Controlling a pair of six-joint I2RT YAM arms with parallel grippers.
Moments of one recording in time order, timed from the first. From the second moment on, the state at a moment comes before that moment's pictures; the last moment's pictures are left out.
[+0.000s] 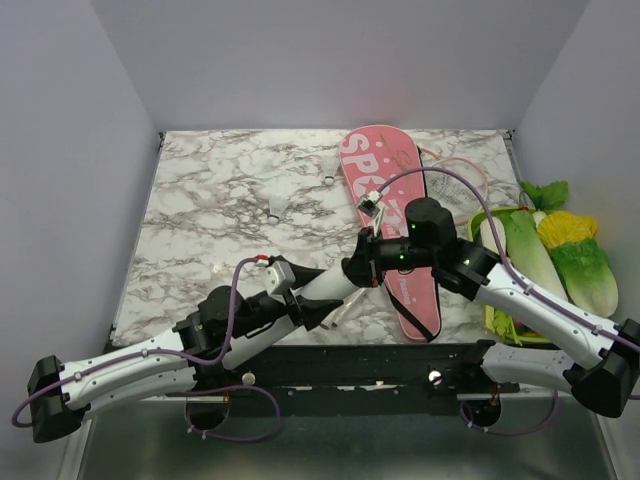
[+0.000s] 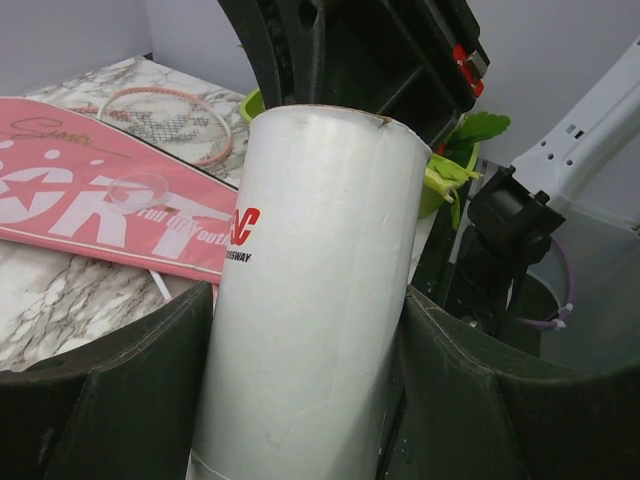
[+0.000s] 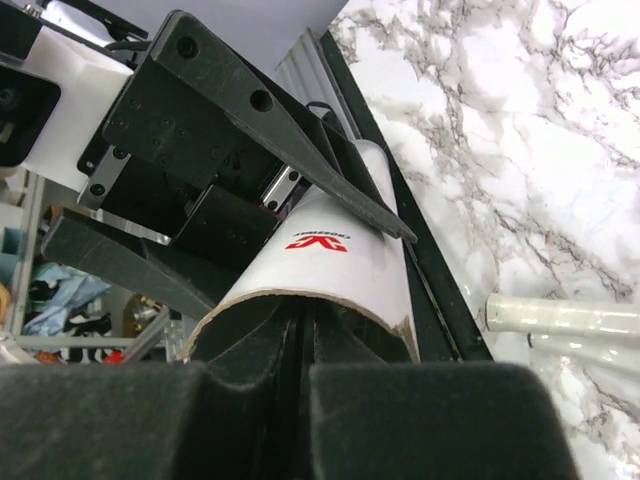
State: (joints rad) left arm -1.12 0.60 0.36 0.36 0.01 -0.18; right arm 0.82 1.11 0.96 -0.21 -0.67 0.58
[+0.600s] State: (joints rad) left arm -1.12 0.54 0.35 0.32 -0.06 -0.18; right arm 0.80 1.12 1.38 -0.56 -0.19 0.44
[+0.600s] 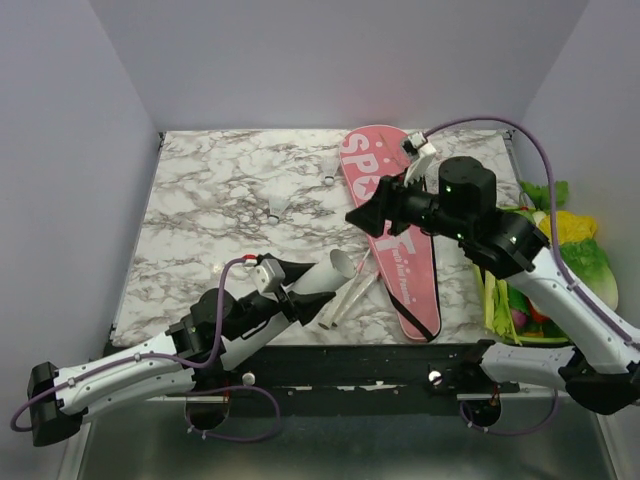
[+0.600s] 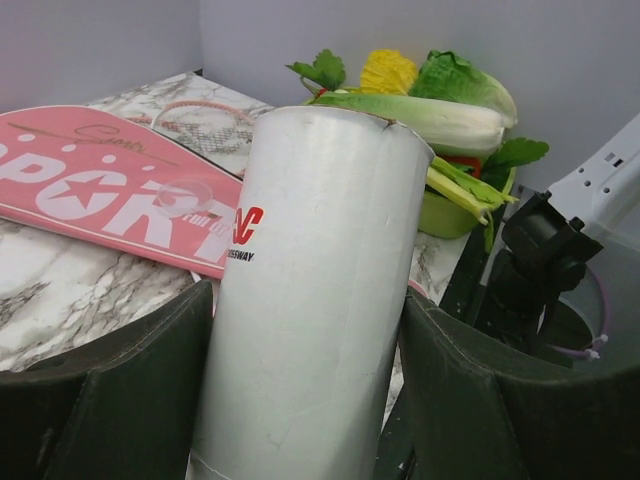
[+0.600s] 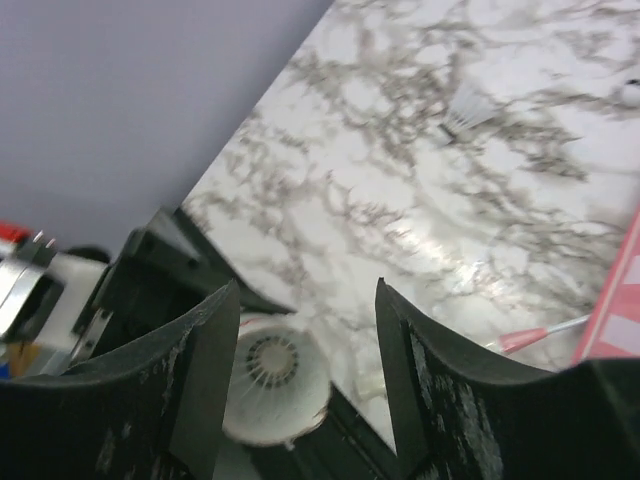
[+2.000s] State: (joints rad) left arm -1.12 0.35 0.38 0.15 -0.45 -0.25; right arm 0.56 2.46 2.32 -0.65 0.10 0.54
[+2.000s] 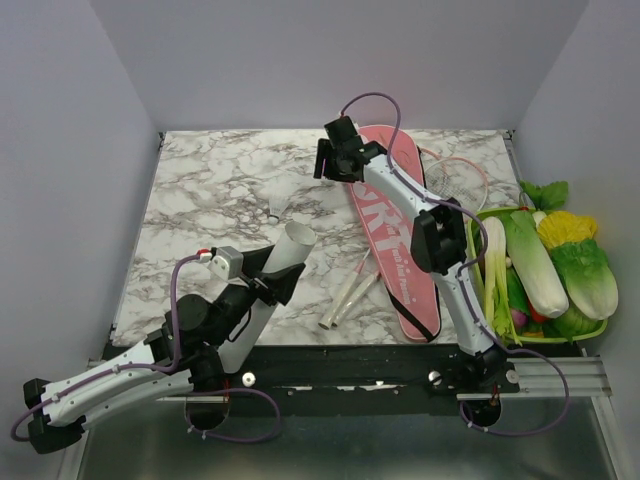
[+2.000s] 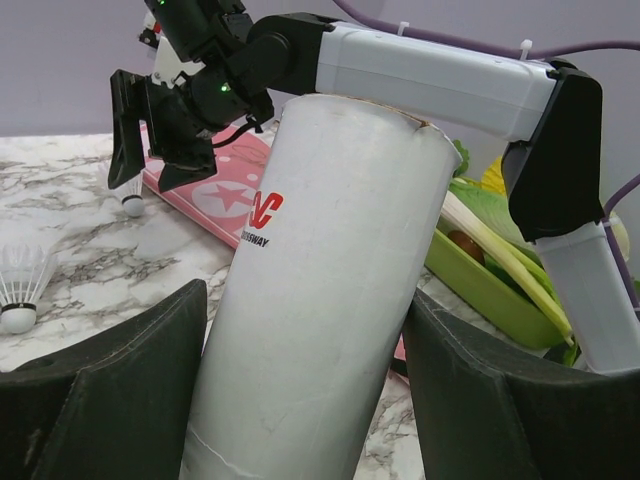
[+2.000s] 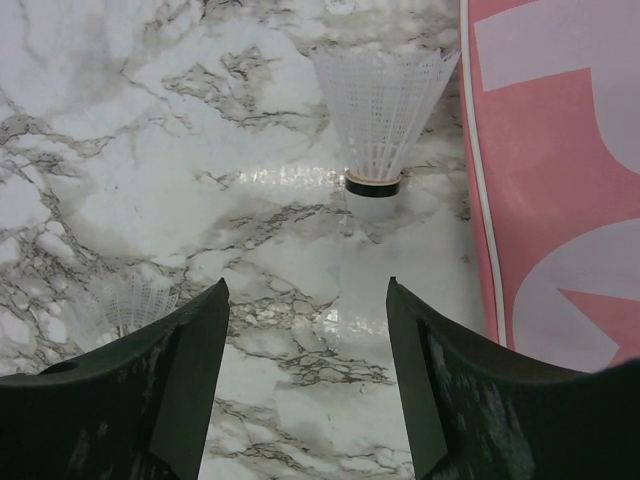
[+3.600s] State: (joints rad) left arm -1.12 0.30 0.37 0.14 -0.48 -0.26; right arm 0.49 2.66 2.48 -0.62 -0.04 0.67
